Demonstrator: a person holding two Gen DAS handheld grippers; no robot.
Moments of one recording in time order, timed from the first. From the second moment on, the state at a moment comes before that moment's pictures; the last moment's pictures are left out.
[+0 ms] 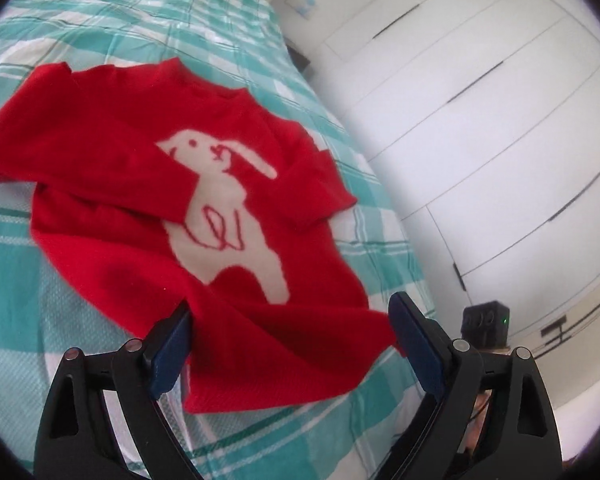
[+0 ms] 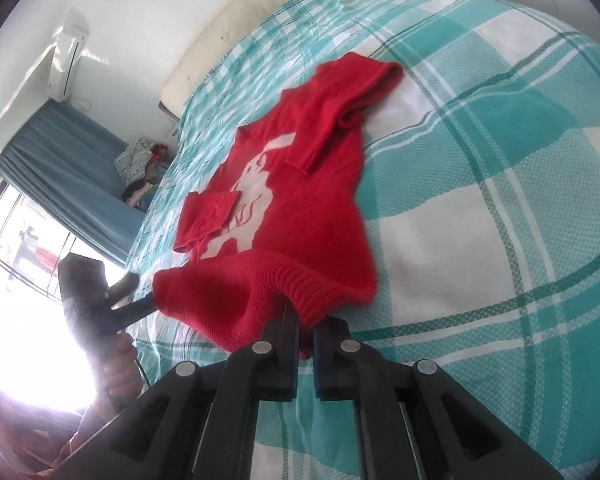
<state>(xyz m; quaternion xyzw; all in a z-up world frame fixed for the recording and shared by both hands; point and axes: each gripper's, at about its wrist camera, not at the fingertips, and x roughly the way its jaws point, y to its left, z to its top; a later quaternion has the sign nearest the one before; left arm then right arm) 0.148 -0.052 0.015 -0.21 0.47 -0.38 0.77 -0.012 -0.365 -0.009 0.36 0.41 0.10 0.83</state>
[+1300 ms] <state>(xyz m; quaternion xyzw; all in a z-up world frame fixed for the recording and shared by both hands) 0.018 0.028 -0.021 -0.05 0.54 -0.25 0.80 -0.032 -0.319 -0.014 0.21 0.53 0.07 0.81</state>
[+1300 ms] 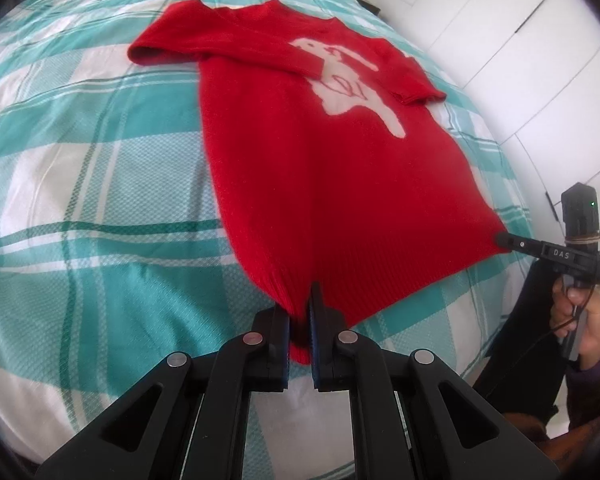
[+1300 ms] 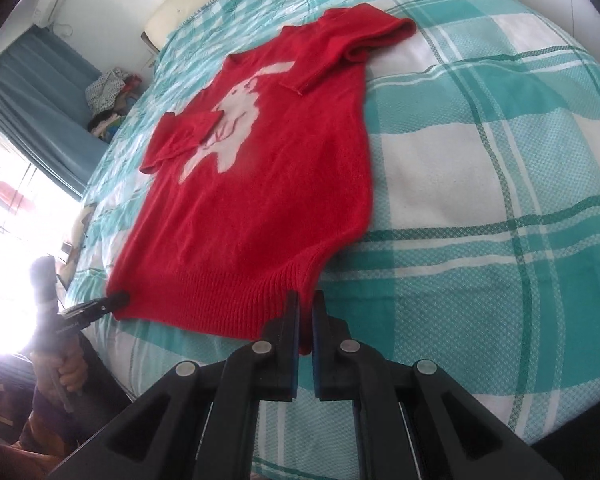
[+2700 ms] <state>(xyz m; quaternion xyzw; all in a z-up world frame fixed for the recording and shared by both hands) 0.002 0.043 -0.044 -0.09 0.57 -0.20 0.79 -0.047 -0.325 -0.044 0.25 0.58 0.01 0.77</state>
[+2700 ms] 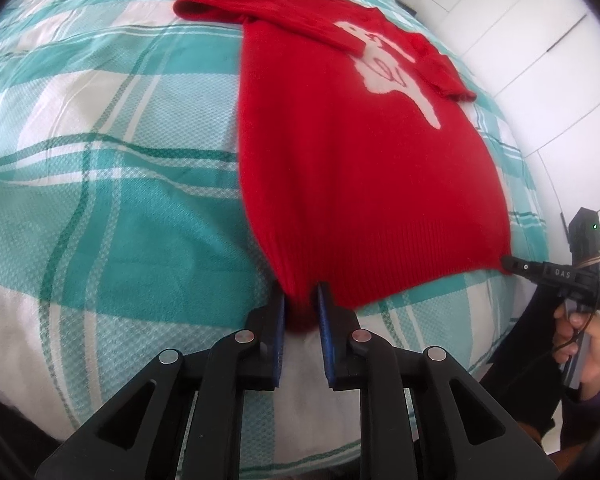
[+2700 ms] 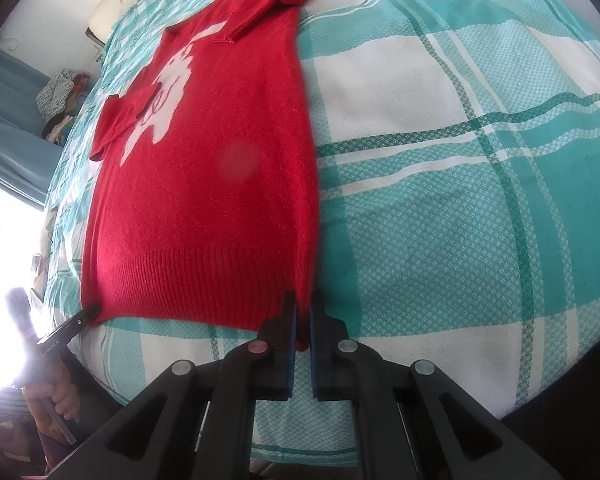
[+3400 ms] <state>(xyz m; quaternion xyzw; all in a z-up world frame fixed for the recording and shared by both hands) 0.049 -0.011 0.012 -0.04 0.46 -0.18 0.87 -0.004 -0.266 0.033 0.09 0.41 0.06 0.91</state>
